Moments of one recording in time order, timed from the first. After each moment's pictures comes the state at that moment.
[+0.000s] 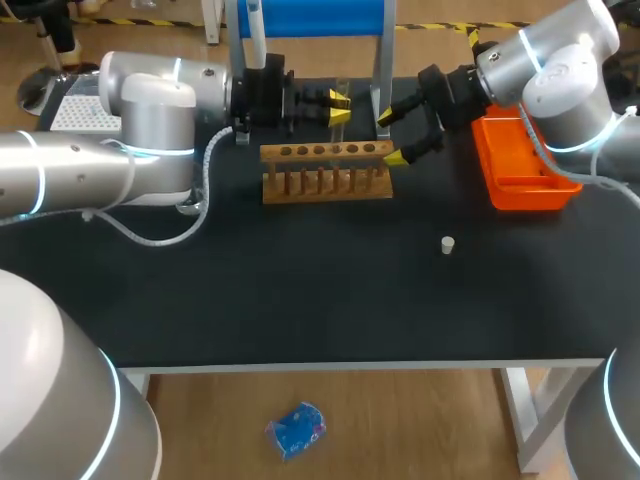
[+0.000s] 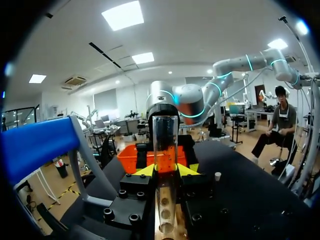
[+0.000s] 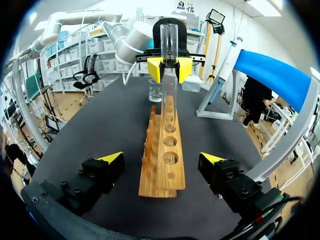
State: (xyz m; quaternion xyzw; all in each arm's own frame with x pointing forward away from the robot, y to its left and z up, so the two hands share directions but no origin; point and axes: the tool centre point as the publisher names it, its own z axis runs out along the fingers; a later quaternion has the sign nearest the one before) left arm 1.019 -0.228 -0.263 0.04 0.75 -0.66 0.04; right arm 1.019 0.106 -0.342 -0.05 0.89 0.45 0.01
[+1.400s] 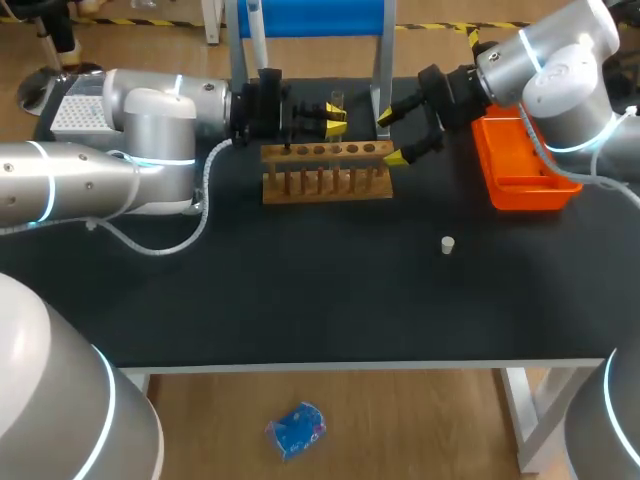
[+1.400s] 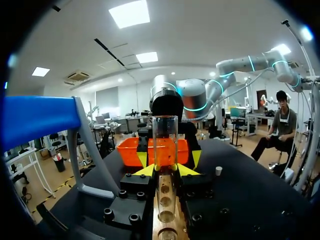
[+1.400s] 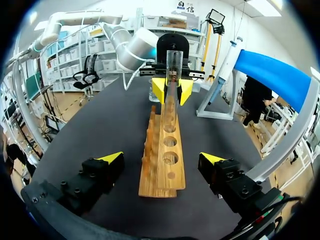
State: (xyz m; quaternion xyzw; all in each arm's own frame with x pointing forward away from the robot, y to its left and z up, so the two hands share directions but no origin) left arm 1.026 -0.224 -0.293 0.02 0.75 -0.66 0.03; right arm 1.019 0.106 -0.342 -0.05 0.89 0.45 0.01
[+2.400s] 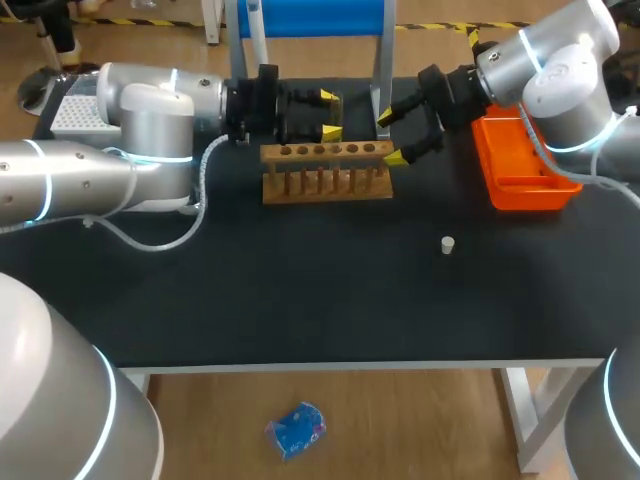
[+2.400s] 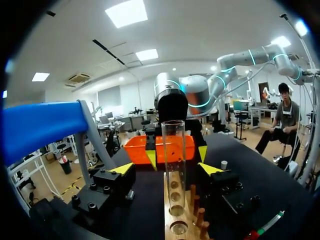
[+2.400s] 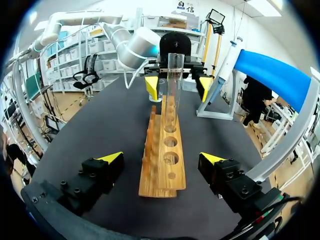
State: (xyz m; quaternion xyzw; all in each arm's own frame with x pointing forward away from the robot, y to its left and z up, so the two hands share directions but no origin) left arm 1.037 -0.213 -0.289 0.03 0.76 -0.65 0.06; right arm 1.019 0.106 -0.342 -0.05 0.89 0.45 0.01
